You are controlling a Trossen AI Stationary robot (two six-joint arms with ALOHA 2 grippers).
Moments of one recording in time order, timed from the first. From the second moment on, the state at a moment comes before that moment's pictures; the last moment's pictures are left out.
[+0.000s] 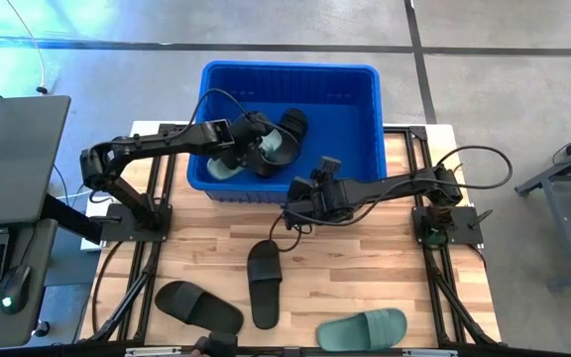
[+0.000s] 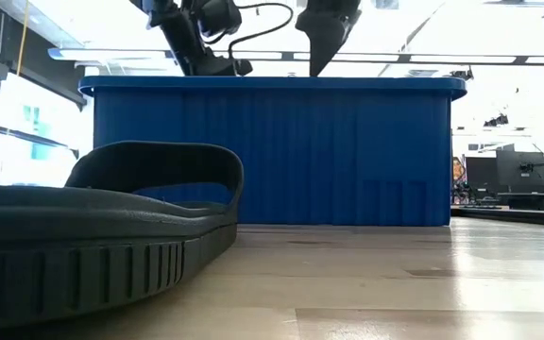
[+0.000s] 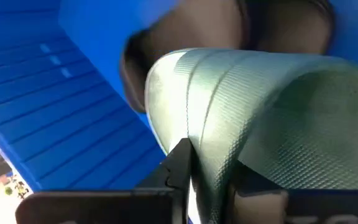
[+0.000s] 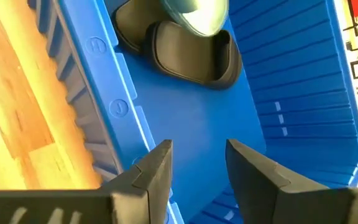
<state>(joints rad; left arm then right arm) 0.52 1.56 1.24 -0.61 -0.38 1.46 0.17 1.94 1.88 -1.35 0.83 0.36</state>
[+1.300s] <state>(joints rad) 0.46 1.68 1.25 -0.78 -0.68 1.30 0.30 2.14 1.88 -0.96 0.23 0.08</state>
